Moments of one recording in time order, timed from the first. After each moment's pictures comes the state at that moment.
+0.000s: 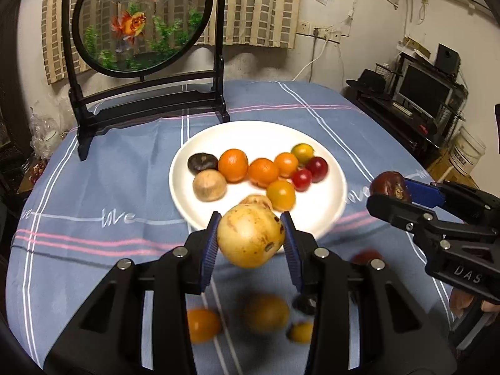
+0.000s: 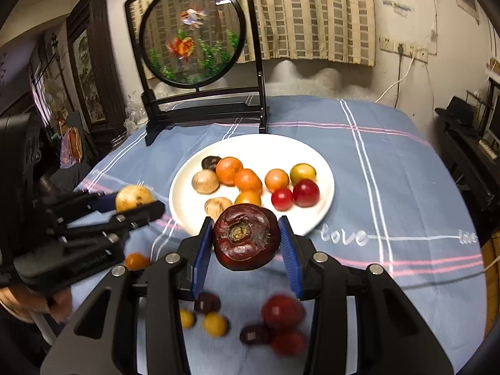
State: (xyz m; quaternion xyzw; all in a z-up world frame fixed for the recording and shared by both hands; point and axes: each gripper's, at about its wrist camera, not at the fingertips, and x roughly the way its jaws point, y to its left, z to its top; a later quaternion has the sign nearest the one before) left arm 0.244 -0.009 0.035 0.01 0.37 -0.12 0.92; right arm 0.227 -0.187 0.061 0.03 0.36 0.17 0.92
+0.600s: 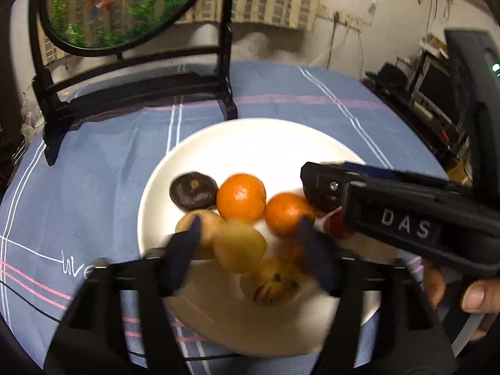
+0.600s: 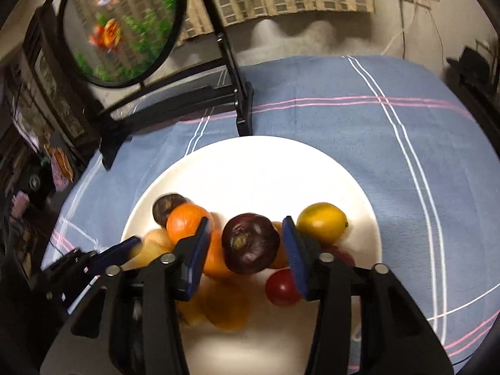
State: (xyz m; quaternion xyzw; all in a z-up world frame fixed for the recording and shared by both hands) left arm 0.347 -0.018 -0.002 -0.01 0.40 -0.11 0.91; right arm 0.371 -0.173 0.016 0.11 0.43 0.15 0.88
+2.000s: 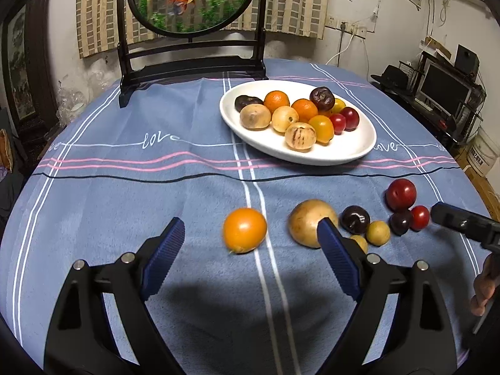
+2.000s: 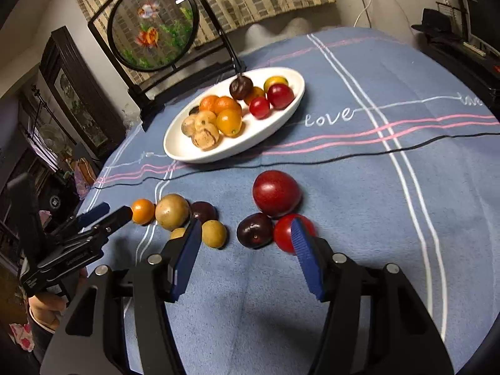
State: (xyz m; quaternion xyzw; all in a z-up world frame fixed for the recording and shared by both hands) left arm 0.158 0.040 -0.016 0.00 0.38 -0.07 0.92; right arm 0.129 -0.235 -0.002 0.16 0.40 0.16 0.89
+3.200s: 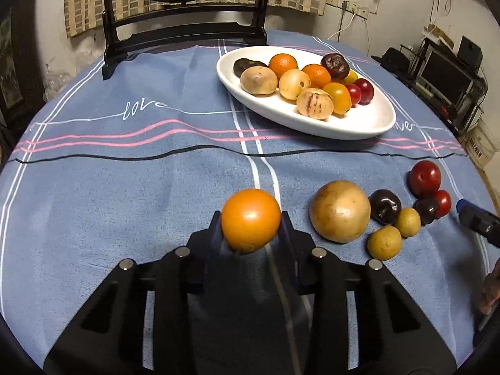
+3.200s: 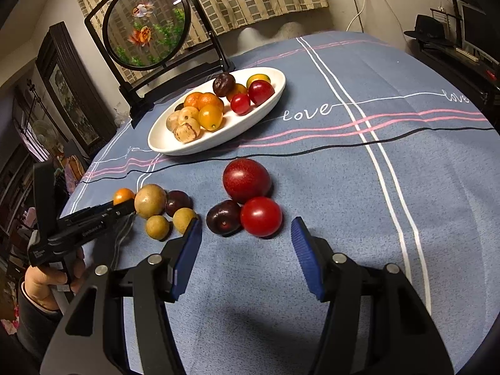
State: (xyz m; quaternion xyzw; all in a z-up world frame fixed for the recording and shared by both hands) left arm 0.190 0.048 -0.054 -0.01 0.43 -0.09 0.90; right arm 0.124 -0.247 -0.020 0.13 0.40 0.13 0.90
